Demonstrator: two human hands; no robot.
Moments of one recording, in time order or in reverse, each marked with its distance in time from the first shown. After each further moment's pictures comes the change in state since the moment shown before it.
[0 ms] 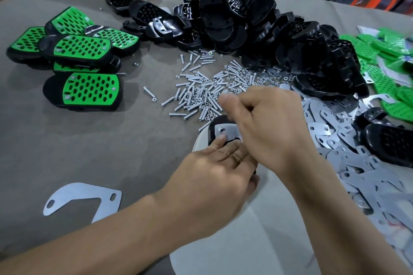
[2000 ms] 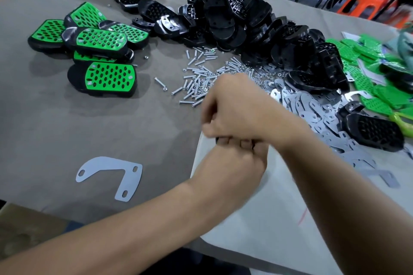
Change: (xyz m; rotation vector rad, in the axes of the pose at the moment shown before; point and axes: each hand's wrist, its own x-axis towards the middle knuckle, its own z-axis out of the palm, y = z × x) left_hand 0.005 0.029 -0.016 0.298 -0.350 0.046; right_hand 0.014 -0.049 0.004 -0.275 -0.451 -0.213
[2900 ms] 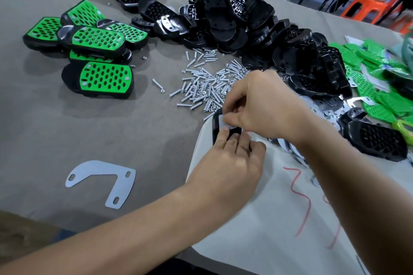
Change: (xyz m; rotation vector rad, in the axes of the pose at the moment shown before) left_hand 0.006 0.004 0.010 -0.117 0.095 -0.132; right_hand -0.009 0.038 -0.014 0.046 0.065 0.056
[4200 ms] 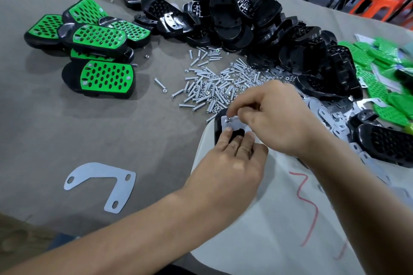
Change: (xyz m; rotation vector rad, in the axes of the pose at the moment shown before) left_hand -0.002 -0.005 0.016 -0.035 0.106 -0.056; right_hand -0.015 -0.001 0.003 0.185 0.025 0.150
